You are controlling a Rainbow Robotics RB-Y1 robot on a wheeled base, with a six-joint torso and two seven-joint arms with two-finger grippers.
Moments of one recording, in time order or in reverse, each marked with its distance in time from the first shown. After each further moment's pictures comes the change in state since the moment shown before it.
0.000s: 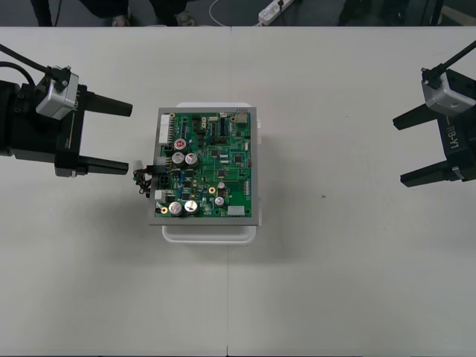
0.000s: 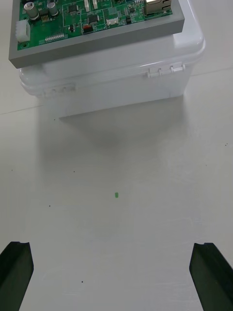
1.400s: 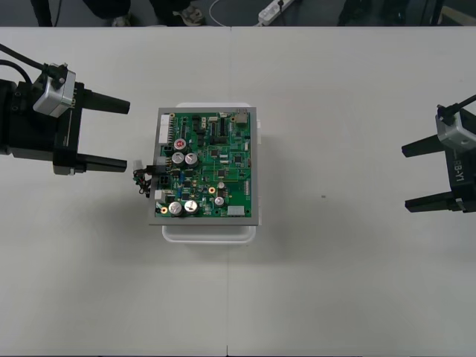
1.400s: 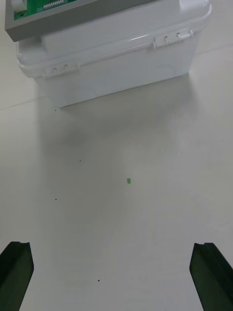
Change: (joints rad) right arm 0.202 0.123 -0.137 -0.008 0.049 0.000 0.109; left arm 0.000 -0.003 0.011 0.001 -0.005 0.000 0.000
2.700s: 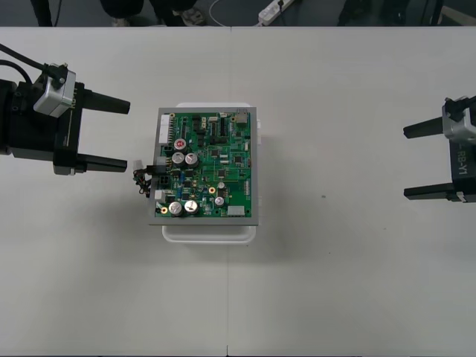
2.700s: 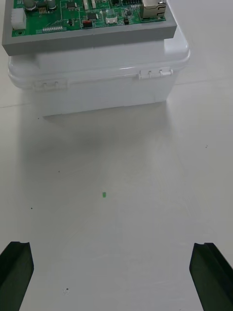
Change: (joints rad) right arm 0.001 0.054 -0.084 -0.106 0.047 0.000 0.050; left arm 0.000 -0.001 0.000 0.000 0.000 0.000 0.000
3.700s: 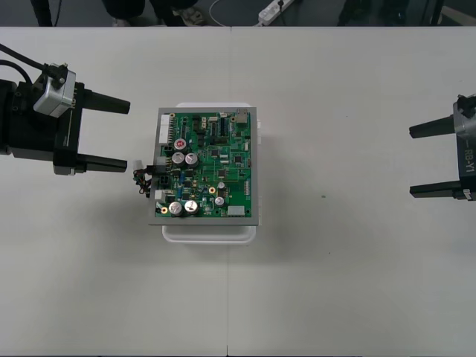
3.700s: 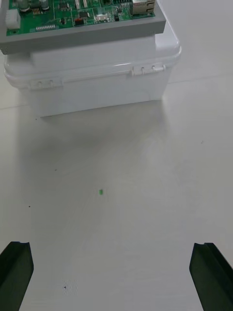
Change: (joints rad) right arm 0.000 0.001 -0.011 0.088 -0.043 0.000 0.053; left arm 0.000 0.000 0.000 0.000 0.000 0.000 0.000
